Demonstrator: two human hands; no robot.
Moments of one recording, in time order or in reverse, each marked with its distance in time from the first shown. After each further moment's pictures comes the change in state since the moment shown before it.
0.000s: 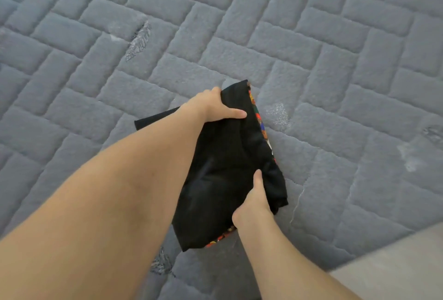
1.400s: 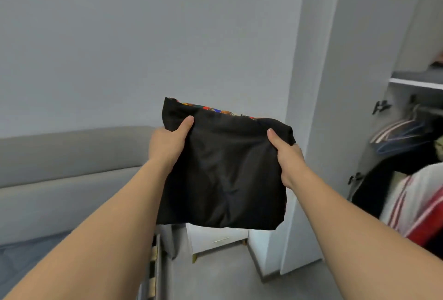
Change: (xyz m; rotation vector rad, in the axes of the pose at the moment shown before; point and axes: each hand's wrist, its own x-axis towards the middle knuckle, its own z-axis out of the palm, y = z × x) left_hand -0.803 0.584 0.102 -0.468 -0.241 1.266; right_hand -0.691 -0.081 -0.718 1.003 0.684 -1.092
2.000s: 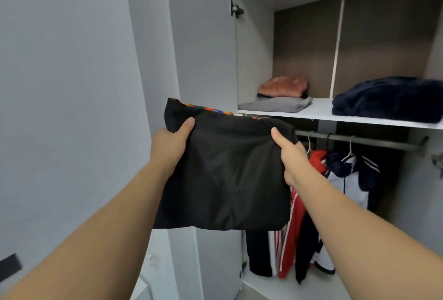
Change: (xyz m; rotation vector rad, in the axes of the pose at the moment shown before) left_hand 0.024 0.150 0.327 -0.228 -0.657 0.251; right_hand 0.071 -0.151 -0.221 0.191 0.621 -0.386
